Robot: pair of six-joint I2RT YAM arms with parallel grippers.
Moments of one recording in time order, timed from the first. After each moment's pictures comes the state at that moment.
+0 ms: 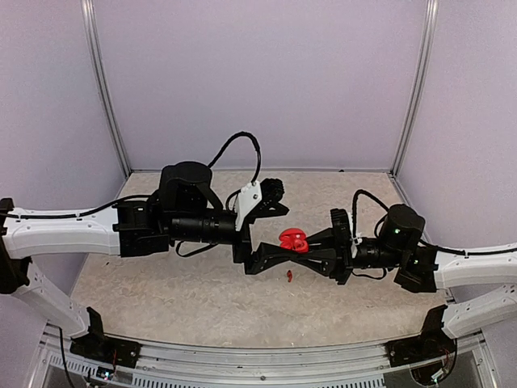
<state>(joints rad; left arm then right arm) -1.13 1.44 1.12 0.07 0.28 0.22 0.96 1.10 0.50 0.65 -0.57 -0.11</state>
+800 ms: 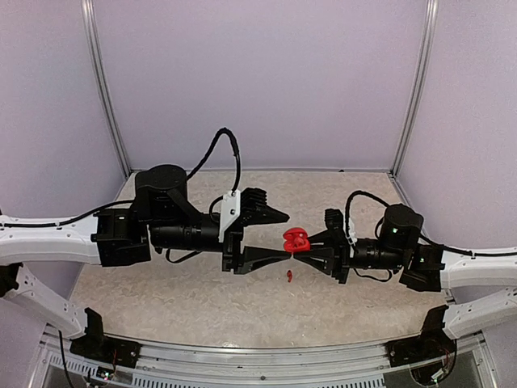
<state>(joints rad) -1.18 1.31 1.04 0.16 0.30 0.34 0.95 1.05 0.51 0.46 -0.43 -0.16</state>
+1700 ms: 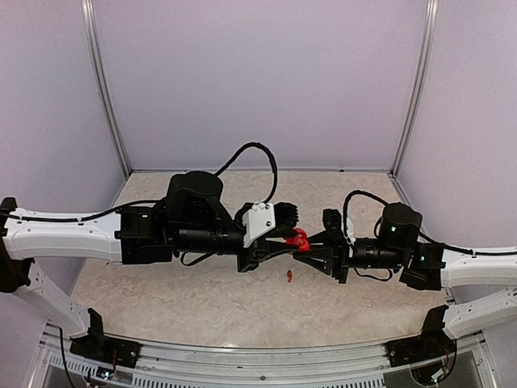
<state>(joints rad) -1.21 1.45 1.14 0.02 0.15 0.45 0.95 1.05 0.53 0.41 -0.42 -0.17</state>
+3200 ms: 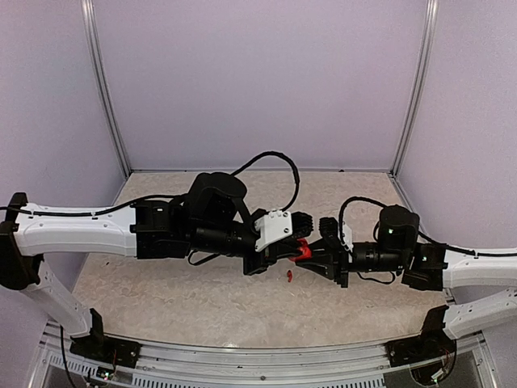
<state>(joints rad) -1.21 1.55 1.25 -0.16 0.12 0.48 0.96 1.04 0.53 0.31 -0.40 -0.22</state>
